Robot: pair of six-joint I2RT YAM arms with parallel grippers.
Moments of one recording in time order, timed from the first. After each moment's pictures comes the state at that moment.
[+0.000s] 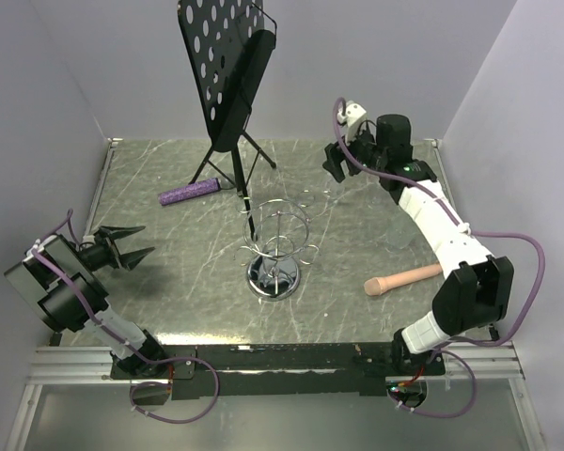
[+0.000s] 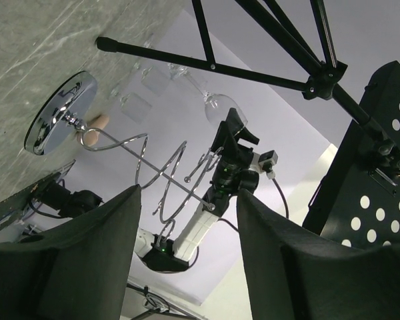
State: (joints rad) left arm 0.79 1.65 0.89 -0.97 1.30 -0.44; right arm 0.25 1.50 1.42 -0.32 -0.39 -0.37
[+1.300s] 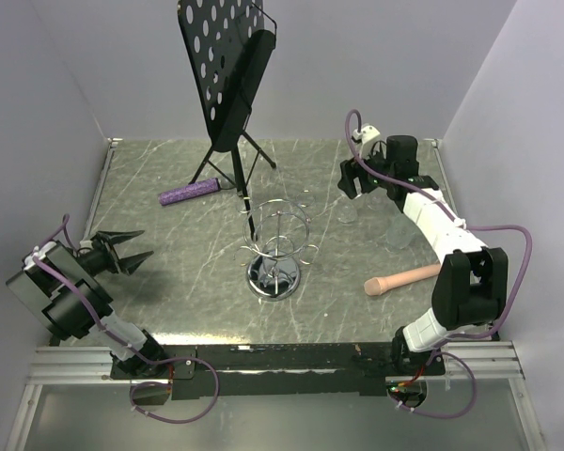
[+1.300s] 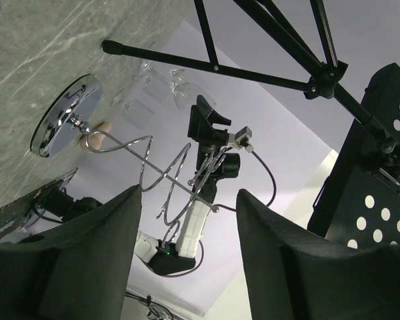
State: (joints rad) left arm 0.83 1.59 0.85 -0.99 1.29 -0.42; right arm 0.12 1.53 1.22 -0.25 -0.41 -0.30
